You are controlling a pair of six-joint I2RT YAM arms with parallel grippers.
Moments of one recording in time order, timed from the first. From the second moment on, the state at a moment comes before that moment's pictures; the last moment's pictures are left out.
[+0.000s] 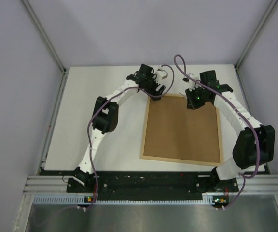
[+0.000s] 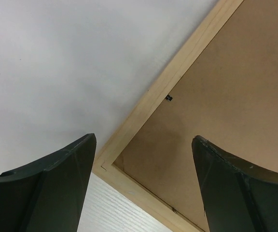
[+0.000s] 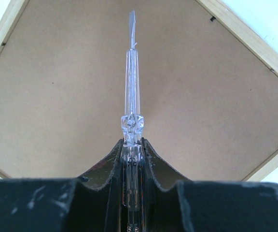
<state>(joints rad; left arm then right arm) -0.50 2.51 2.24 -0.54 0.40 0.28 0.20 1.55 1.29 -0.72 -0.27 -0.27</state>
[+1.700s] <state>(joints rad) -0.54 2.53 2.27 -0.63 0.28 0.66 0.20 1.45 1.28 -0.72 -0.34 -0.27</state>
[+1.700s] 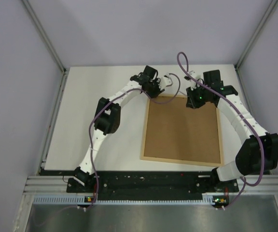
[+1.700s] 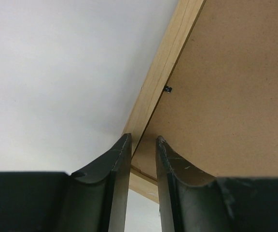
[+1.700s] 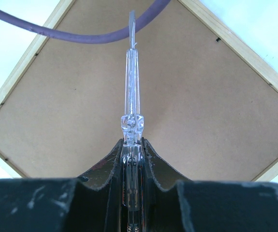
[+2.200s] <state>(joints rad) -0.53 2.53 2.30 -0.73 0.17 0.63 0.20 1.45 1.28 -0.72 -0.35 -0.26</state>
